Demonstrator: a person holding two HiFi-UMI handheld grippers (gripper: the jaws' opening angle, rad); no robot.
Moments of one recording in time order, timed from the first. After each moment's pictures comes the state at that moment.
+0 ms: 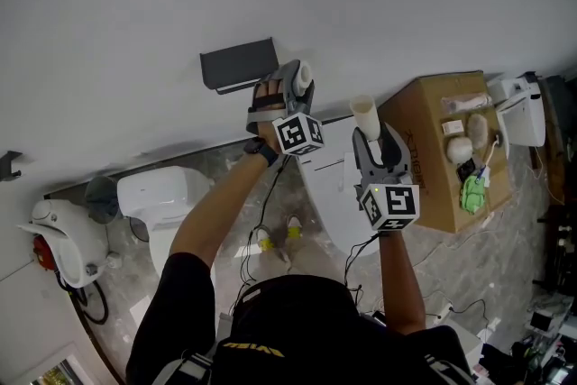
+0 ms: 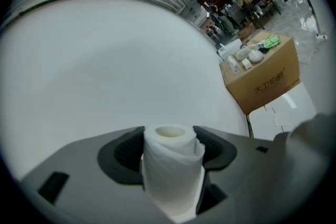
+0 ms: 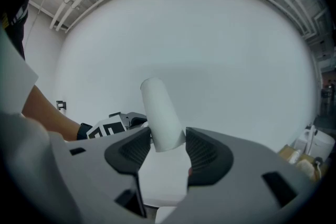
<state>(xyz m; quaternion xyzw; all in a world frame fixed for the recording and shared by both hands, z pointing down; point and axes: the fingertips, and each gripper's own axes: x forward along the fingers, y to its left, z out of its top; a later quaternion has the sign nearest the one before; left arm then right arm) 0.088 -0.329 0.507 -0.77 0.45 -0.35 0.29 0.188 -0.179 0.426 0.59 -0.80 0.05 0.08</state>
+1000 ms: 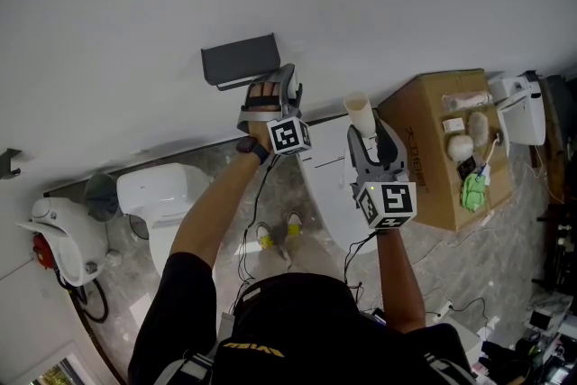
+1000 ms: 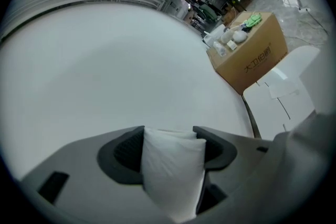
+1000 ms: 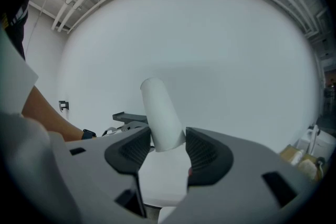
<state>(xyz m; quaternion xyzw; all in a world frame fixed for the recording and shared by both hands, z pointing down) 0.069 -0.325 0.546 -0.73 0.42 -0.40 0.36 0.170 -0.177 0.428 0.58 -0.81 0.05 0.09</state>
